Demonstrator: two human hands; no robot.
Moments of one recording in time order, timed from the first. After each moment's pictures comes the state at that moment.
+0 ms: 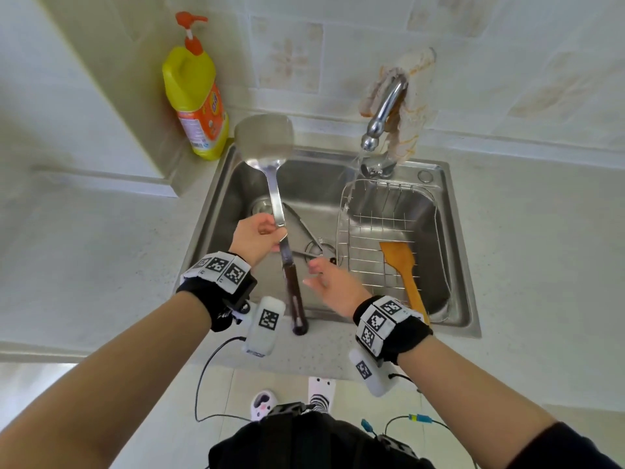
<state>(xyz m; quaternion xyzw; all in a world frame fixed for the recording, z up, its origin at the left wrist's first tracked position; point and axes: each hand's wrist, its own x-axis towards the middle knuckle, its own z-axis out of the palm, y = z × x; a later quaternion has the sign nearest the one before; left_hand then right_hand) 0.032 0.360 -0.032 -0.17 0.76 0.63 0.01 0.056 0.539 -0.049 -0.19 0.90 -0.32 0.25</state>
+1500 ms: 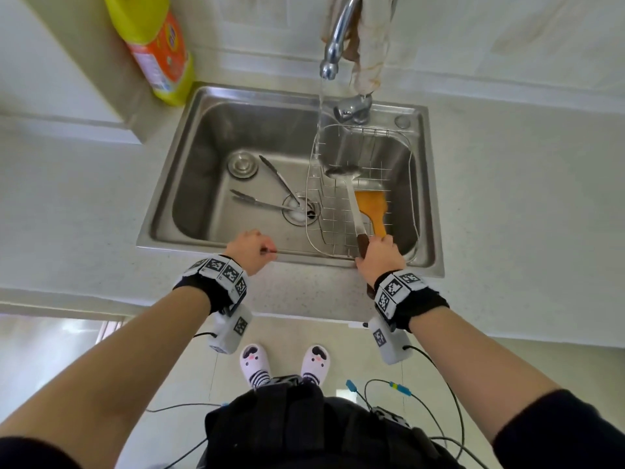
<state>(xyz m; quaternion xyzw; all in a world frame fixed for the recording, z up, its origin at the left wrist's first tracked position) -0.272 0.057 0.002 -0.09 0.99 0.14 0.05 -0.317 0.300 0.003 -0.06 0.98 -0.18 0.06</state>
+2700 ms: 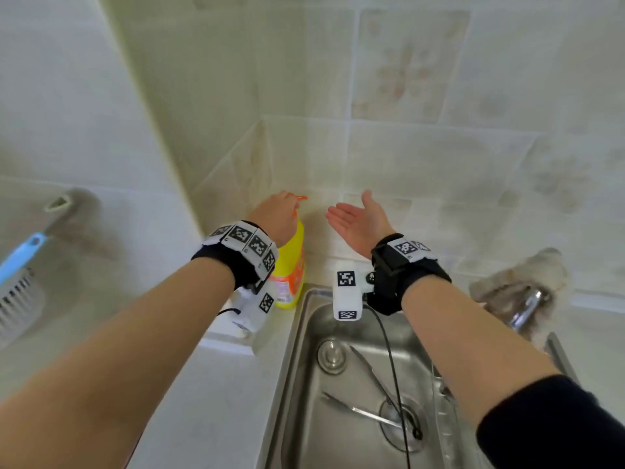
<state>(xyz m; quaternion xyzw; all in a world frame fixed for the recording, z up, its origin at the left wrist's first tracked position) -0.186 0.246 0.035 0.08 0.98 0.16 0.03 -0.183 0.407 0.047 0.19 0.41 -0.87 0.20</state>
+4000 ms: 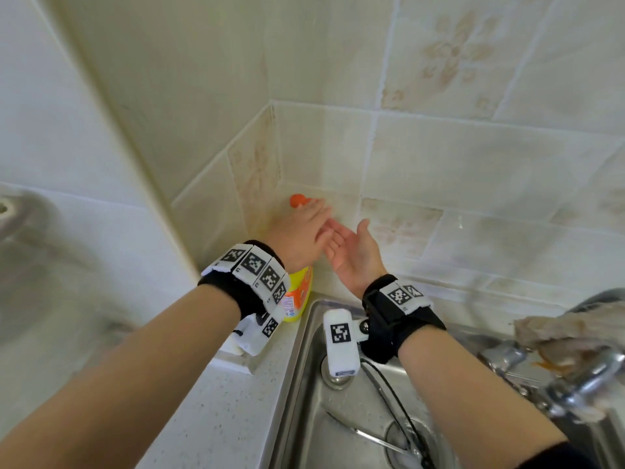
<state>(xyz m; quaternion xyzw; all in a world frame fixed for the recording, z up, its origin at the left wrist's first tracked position) -0.100 0.407 -0.146 0.43 0.83 0.17 0.31 -0.018 0.502 -0.139 0.47 0.24 -0.85 0.01</state>
